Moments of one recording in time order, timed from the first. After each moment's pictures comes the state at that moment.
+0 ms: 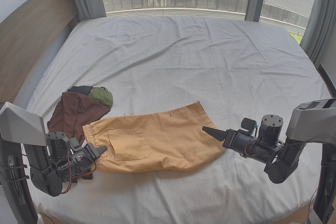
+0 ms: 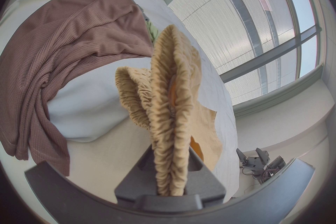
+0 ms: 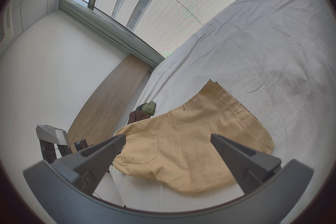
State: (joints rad) left arm -0.10 2.25 -0.26 -1.54 -0.33 -0.77; right arm 0.40 2.26 -0.54 -1.54 0.35 0.65
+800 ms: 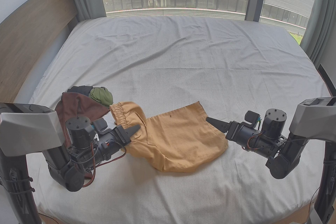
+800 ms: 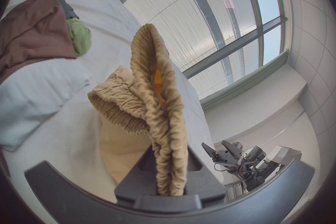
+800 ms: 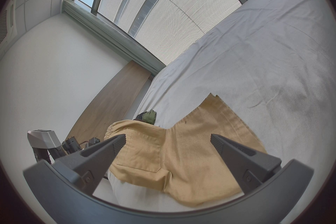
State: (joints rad) left arm -0.36 2.20 -0.49 -1.53 -0.28 -0.80; right arm 0.37 2.23 -0.57 -1.54 0.34 0.65
